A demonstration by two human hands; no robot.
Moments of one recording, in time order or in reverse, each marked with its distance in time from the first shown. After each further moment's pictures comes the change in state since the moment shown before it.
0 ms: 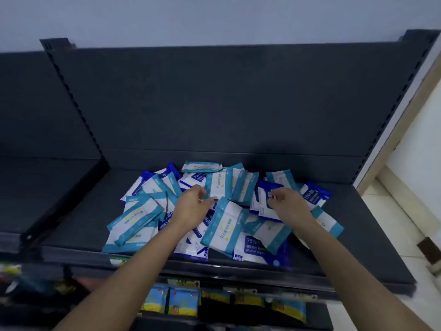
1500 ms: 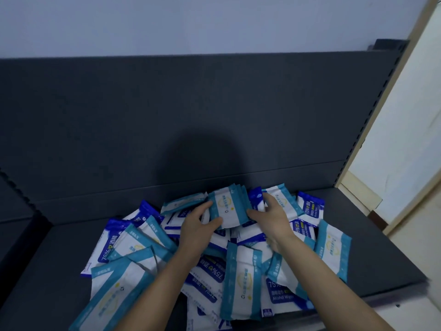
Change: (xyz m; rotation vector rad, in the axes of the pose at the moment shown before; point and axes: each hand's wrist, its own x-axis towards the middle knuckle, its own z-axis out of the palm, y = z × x) left_hand 0.092 -0.023 0.019 -0.652 -0.259 -0.036; right_hand 0.067 -0.038 0.076 0.582 0.239 0.224
